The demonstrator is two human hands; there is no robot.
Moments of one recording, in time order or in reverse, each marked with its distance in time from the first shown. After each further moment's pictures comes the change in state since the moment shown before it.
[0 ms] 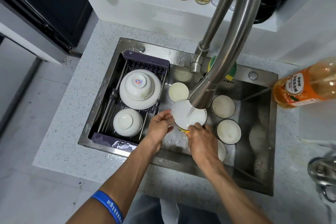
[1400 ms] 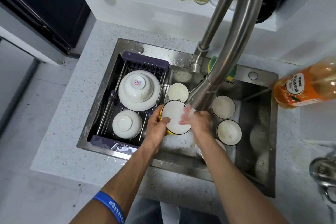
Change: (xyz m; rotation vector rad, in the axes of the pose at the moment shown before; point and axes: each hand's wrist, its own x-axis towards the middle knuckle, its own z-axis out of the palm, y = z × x) left_hand -0.003 0.007 -0.004 0.022 0.119 0.070; right_hand 0.070 -0.013 -0.003 1.477 -0.018 0.760
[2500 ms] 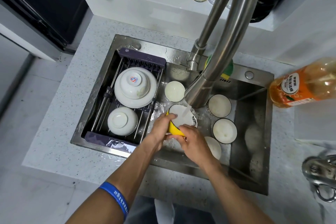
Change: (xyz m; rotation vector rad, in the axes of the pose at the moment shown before) left_hand 0.001 -0.011 0.017 0.101 -0.184 -0.222; right_hand -0.016 0.062 -0.053 -0.916 -0.401 -0.816
